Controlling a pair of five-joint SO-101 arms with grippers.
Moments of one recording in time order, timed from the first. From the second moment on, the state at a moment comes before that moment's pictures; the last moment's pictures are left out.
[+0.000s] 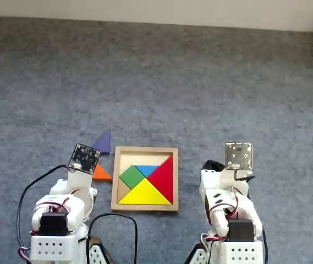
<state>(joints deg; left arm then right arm) -5.9 -102.8 96.0 76.4 -10.9 -5.7 -103.2 95.8 53.1 2.6</state>
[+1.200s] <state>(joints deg) -8.8 -42.1 49.5 74.6 -29.6 -5.7 -103.2 95.8 53.1 2.6</state>
